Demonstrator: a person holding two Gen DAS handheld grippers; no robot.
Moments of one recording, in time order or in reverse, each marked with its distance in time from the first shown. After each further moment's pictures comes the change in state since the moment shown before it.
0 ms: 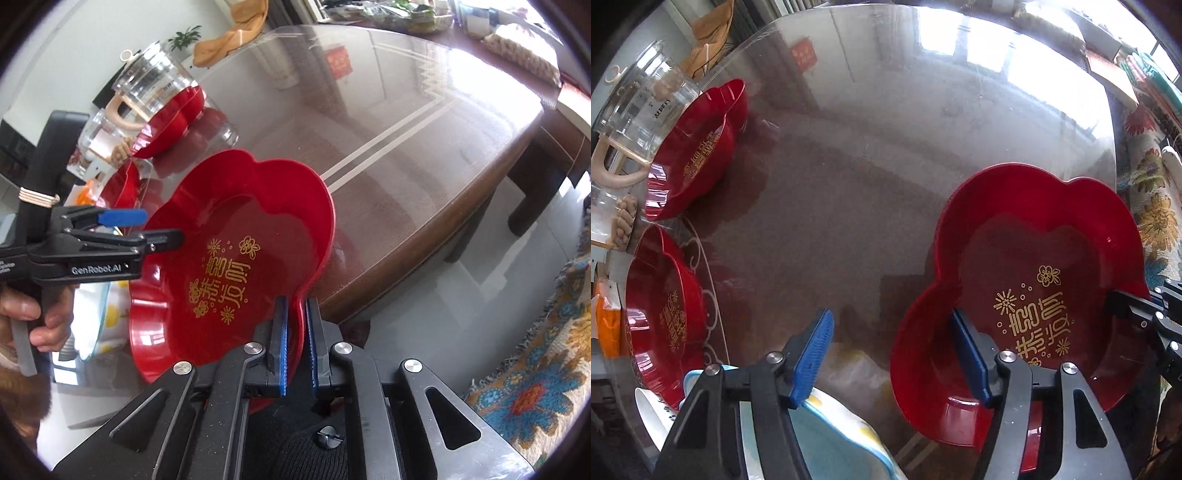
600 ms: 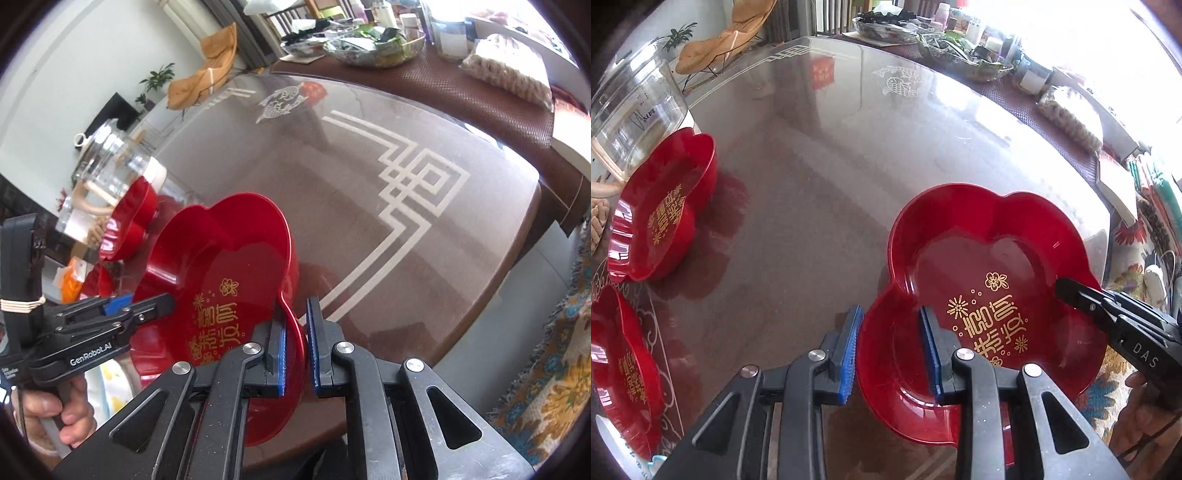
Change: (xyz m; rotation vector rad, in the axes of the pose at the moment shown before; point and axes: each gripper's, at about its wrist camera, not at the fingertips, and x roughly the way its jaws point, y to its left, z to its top) left arm 0.008 0.001 0.099 -0.220 -0.167 -0.126; right arm 0.018 -0.047 0.131 0.070 -0.073 -0.084
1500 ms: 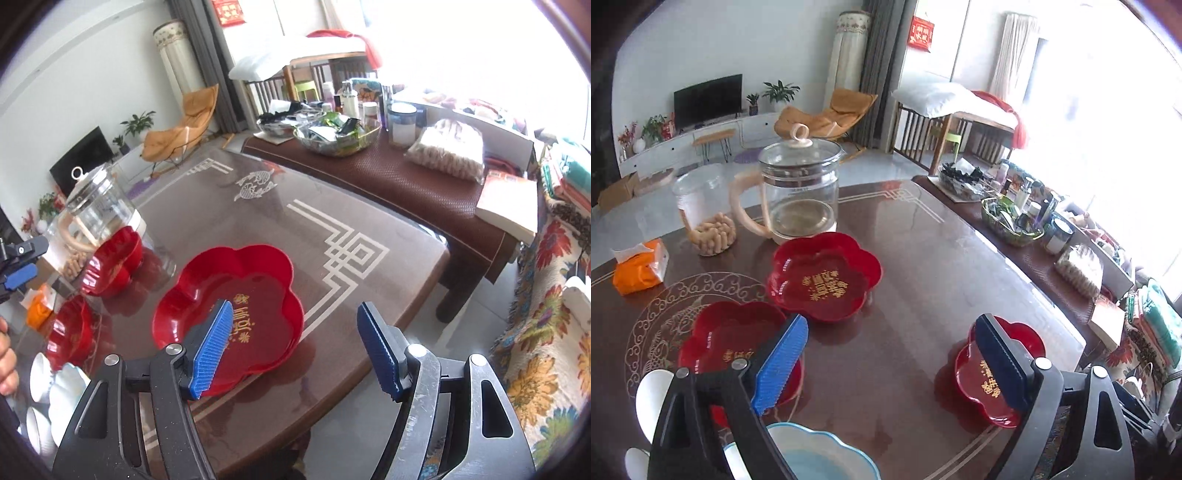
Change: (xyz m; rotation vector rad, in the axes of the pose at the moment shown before) left arm -0.206 0.107 -0.082 -0.270 -0.556 0.123; right arm -0.118 0.048 -0.047 -0.062 -0.335 -0.181
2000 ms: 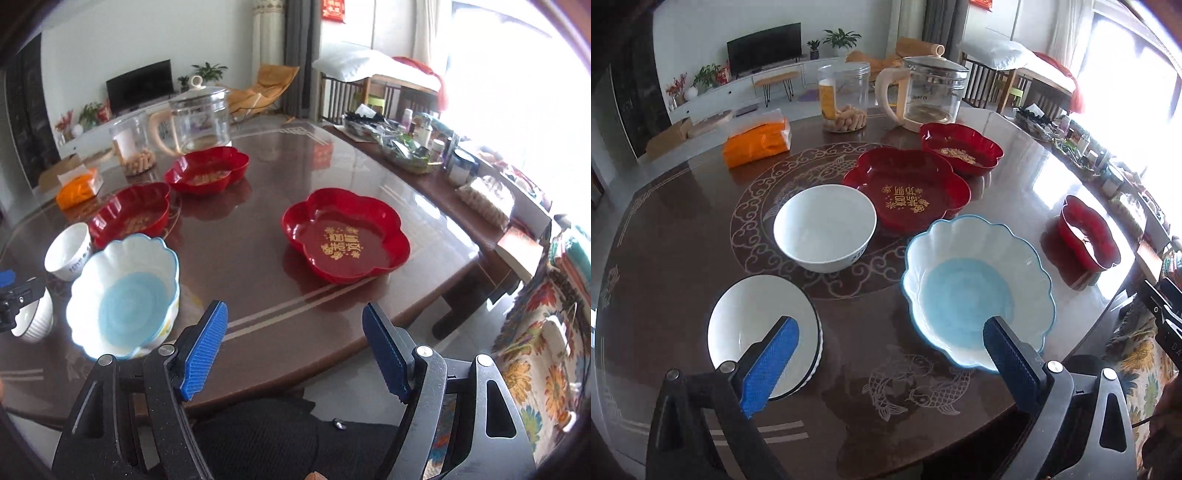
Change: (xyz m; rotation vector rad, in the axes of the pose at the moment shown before) left arm -0.103 0.155 -0.148 -0.096 0.256 0.163; right arm -0.065 0.147 -0.105 -0.415 -0.001 -0.014
